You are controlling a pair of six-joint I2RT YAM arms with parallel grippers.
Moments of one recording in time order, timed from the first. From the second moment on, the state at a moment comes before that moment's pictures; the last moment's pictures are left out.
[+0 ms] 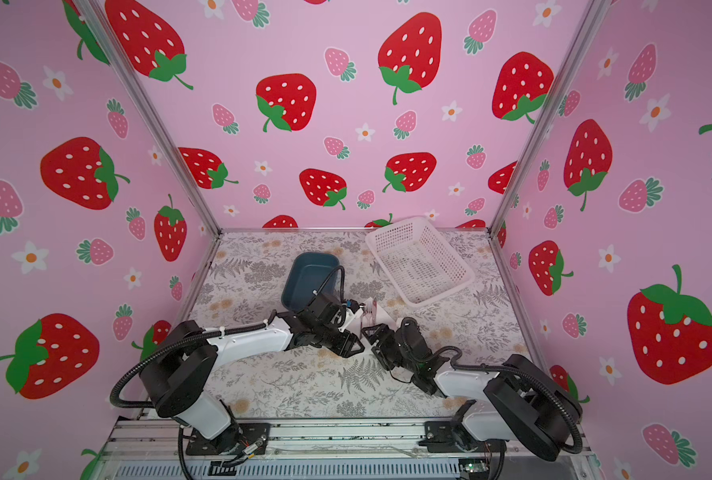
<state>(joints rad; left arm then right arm) -0.78 1.64 0.88 -0.18 0.41 -0.27 0.85 1.32 0.27 0.57 -0.14 1.51</state>
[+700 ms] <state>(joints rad) -0.81 1.64 0.83 -0.02 0.36 -0.05 0.85 1.30 0.25 0.58 -0.14 1.53</state>
